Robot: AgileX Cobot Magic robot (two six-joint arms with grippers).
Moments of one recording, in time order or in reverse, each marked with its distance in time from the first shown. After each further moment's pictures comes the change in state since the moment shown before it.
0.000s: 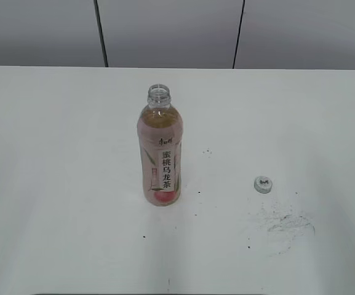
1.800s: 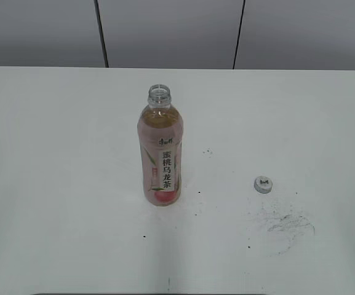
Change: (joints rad) left arm 0.427 -0.064 0.000 0.000 -0.012 0.002; right arm -0.287 -0.617 0.142 -0.063 -0.020 0.025
